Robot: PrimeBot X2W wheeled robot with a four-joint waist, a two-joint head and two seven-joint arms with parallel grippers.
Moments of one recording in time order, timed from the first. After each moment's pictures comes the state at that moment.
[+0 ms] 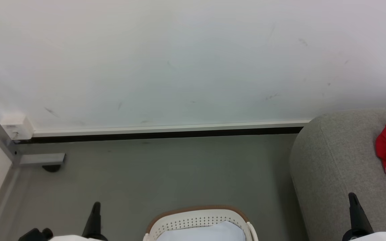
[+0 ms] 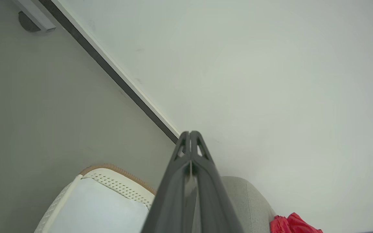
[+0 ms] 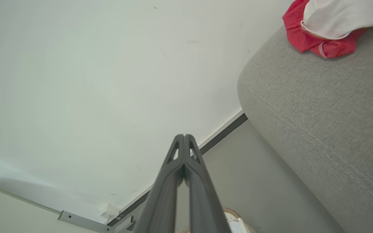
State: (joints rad) left arm 0.00 0.07 -0.04 0.18 -1.01 0.04 -0.06; right arm -0.05 -0.07 -0.02 0.29 0.96 0.13 -0.05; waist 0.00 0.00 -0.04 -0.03
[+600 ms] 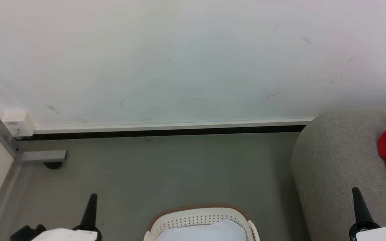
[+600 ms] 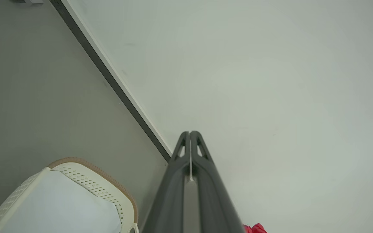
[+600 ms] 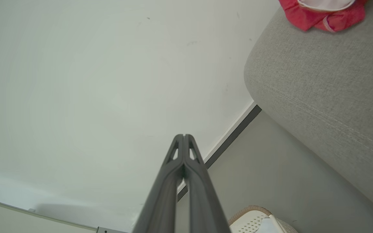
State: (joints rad) left arm -0.03 0.07 0.01 0.17 -1.19 0.01 -0.01; right arm -0.08 -0.07 -0.04 0.28 1.16 0.13 -0.01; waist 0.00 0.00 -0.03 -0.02
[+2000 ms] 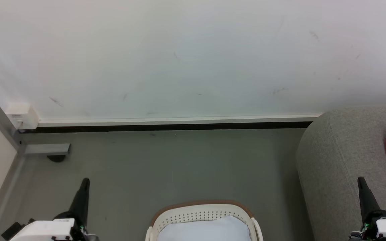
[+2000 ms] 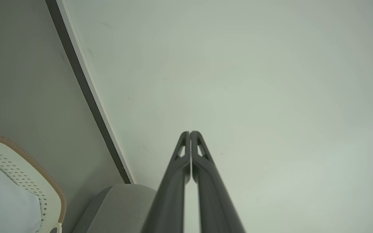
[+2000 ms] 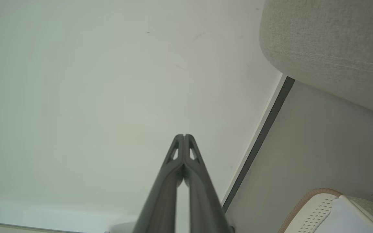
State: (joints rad) left arm -0.08 0.05 0.09 0.16 -1.52 -0.03 0.09; right arm -0.12 -0.07 -0.08 0.27 1.53 0.13 0.07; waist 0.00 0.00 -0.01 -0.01
